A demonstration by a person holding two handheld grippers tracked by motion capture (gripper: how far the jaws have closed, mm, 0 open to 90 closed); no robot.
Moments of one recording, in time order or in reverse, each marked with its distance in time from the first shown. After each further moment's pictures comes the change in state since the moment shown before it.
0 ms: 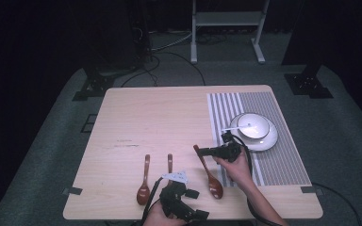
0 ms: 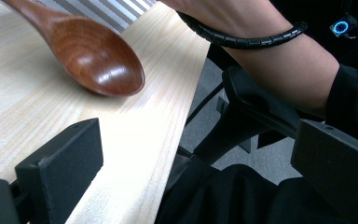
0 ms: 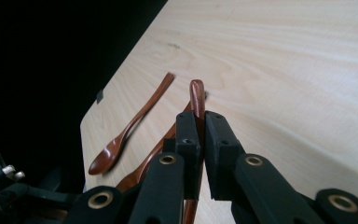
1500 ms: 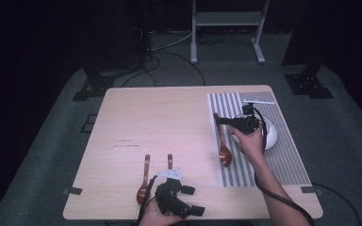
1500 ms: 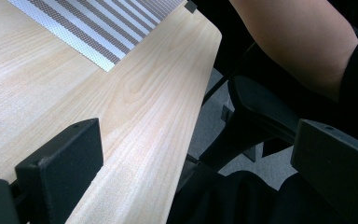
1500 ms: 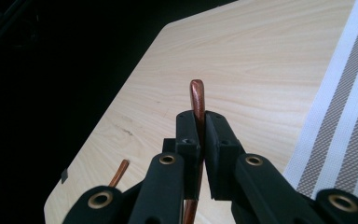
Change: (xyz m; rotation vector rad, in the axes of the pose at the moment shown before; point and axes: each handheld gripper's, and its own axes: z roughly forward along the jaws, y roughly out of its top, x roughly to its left) left arm 0.004 0.001 -0.012 -0.034 0.022 -0.001; right arm -0.022 0.068 -0.059 -0.216 -0.173 0.063
